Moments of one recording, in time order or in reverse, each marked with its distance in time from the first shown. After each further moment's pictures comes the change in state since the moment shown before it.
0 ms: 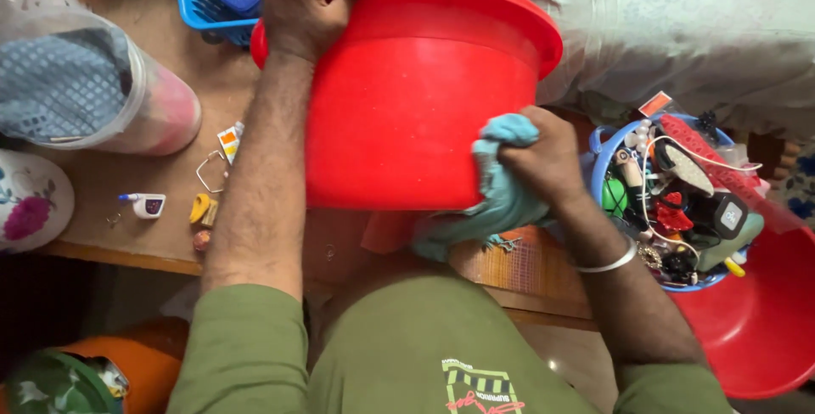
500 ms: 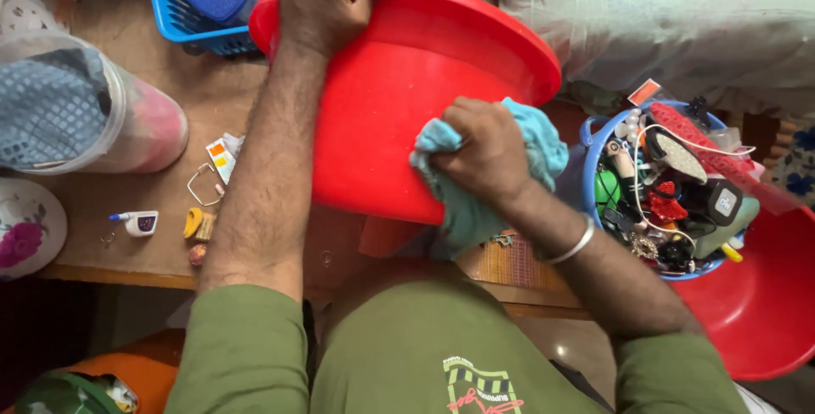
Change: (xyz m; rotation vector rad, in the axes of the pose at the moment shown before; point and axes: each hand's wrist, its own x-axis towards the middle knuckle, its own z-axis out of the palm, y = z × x) left_hand 0.026 0.024 0.032 0.015 -0.046 0.172; right_hand 0.024 -0.059 0.026 -0.272 -0.025 -0.309
